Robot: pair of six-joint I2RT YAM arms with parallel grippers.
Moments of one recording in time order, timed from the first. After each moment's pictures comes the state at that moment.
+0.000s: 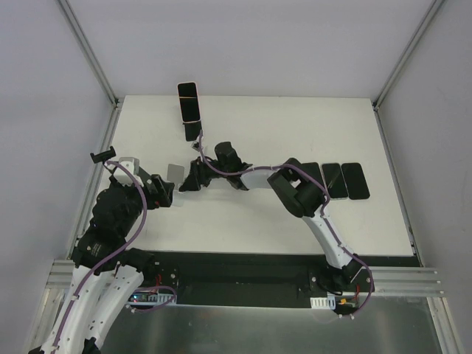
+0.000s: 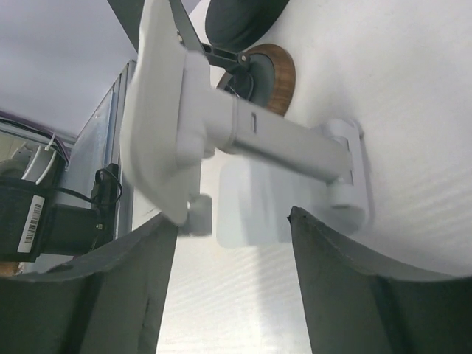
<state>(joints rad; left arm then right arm) -0.30 0.37 0.68 -0.60 -0.07 -0.28 0.84 2.42 1.57 0.56 -0.79 0.59</state>
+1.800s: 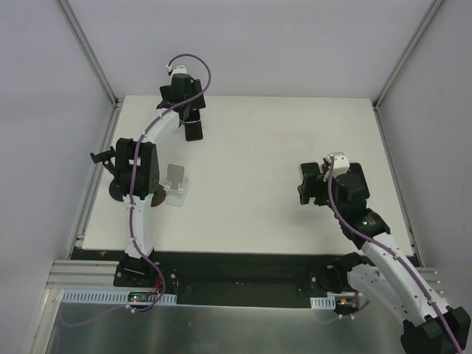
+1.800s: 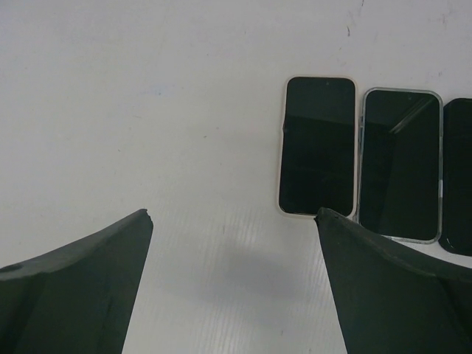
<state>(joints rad) -0.21 2.18 1.86 -0.20 -0.27 -0.29 0.40 0.69 0.54 -0.30 0.08 0.16</state>
